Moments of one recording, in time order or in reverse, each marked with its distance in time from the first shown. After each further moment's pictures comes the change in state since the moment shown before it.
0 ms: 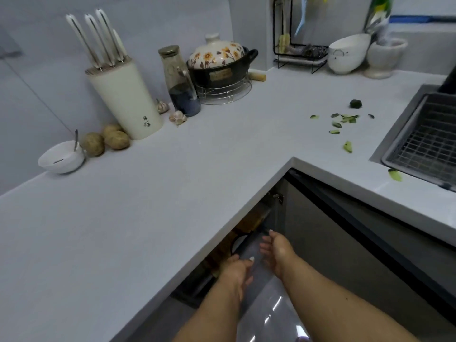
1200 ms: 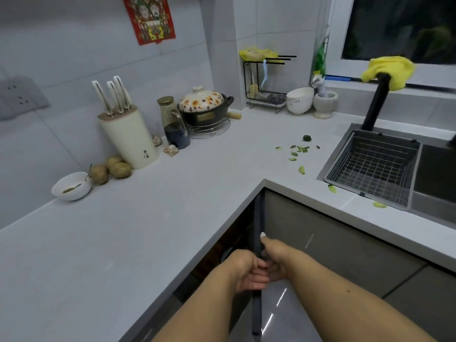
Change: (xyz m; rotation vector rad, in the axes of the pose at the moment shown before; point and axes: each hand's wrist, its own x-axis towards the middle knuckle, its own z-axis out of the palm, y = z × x) left_hand -0.162 0.042 0.023 0.419 -0.393 -0.010; right_hand -0.172 -0.047 -0.031 -0.395 -0.079 0.126
